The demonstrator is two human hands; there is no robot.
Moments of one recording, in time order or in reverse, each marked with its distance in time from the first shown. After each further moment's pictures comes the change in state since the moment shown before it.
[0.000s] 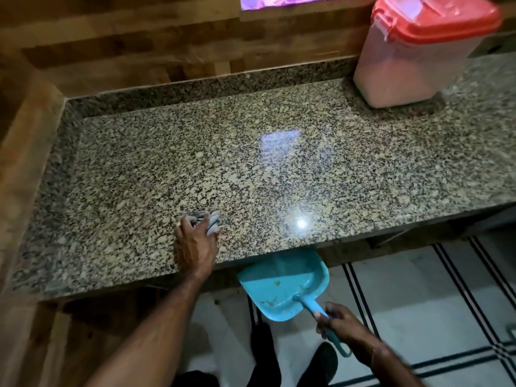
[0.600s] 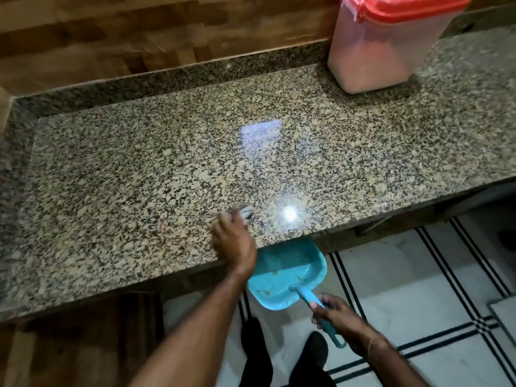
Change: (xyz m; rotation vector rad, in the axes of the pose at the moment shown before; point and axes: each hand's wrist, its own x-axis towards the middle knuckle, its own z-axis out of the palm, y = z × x) left_hand -0.047 0.135 0.056 -0.132 0.007 0.009; right_hand 0.008 0.018 -0.035 0.127 0.015 0.022
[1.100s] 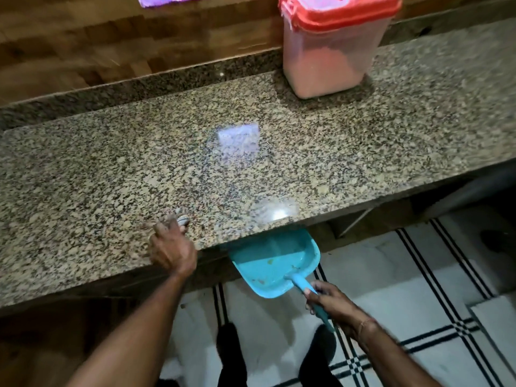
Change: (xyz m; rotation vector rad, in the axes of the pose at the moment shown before) left_hand -0.011 0.011 0.023 0.082 0.184 -0.233; right_hand -0.004 0.010 -0.140 0.029 -0.017 -0.069
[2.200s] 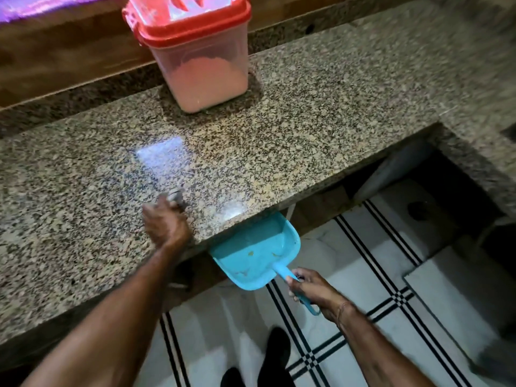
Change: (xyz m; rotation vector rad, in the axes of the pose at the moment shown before) left_hand -0.100 0.274 0.077 -0.193 -0.149 0.089; right_hand -0.012 0.019 -0.220 0.068 0.158 -0.025
